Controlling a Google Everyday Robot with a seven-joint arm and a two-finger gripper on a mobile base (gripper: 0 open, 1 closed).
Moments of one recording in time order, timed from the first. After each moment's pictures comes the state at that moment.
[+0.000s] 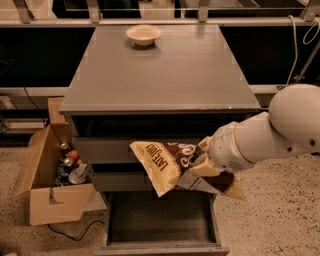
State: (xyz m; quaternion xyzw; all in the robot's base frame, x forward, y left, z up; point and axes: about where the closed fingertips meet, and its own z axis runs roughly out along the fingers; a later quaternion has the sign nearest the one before) arm 0.438 -0.082 0.793 -0.60 0.73 0.16 0.30
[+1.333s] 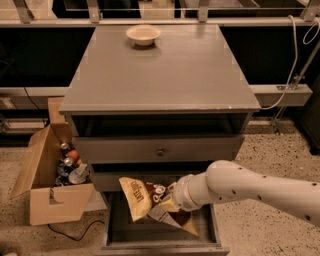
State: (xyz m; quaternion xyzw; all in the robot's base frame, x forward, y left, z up) arm 0.454 -0.012 0.565 -0.52 0.77 0.23 0.27
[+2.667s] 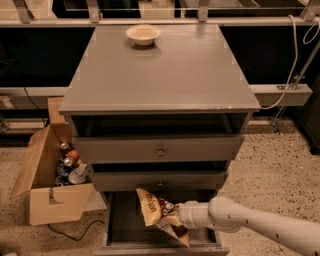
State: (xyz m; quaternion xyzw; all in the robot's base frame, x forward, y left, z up) arm 0.492 -0.035 0.358 -0.42 0.80 0.29 0.33
